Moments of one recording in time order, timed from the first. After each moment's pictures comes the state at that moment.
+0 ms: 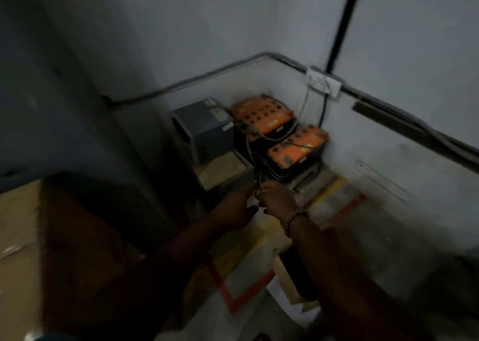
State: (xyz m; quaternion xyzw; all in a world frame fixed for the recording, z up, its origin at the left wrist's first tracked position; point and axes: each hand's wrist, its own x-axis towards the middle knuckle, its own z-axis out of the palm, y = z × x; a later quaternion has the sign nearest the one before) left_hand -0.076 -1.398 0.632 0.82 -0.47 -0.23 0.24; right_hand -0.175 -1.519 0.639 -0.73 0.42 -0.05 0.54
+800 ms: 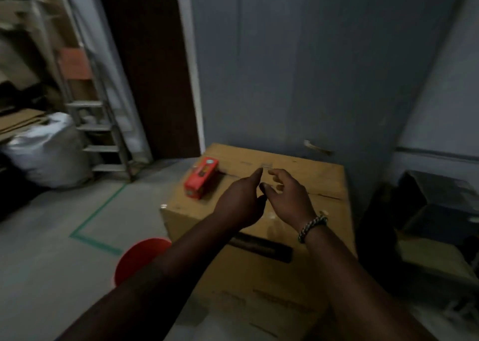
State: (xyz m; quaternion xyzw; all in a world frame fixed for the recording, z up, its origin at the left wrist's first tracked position) left_hand -0.093 -0.728 0.778 0.96 -0.09 0.13 0.24; right_hand -0.070 -0.874 0.775 -0.88 -0.10 -0.06 0.45
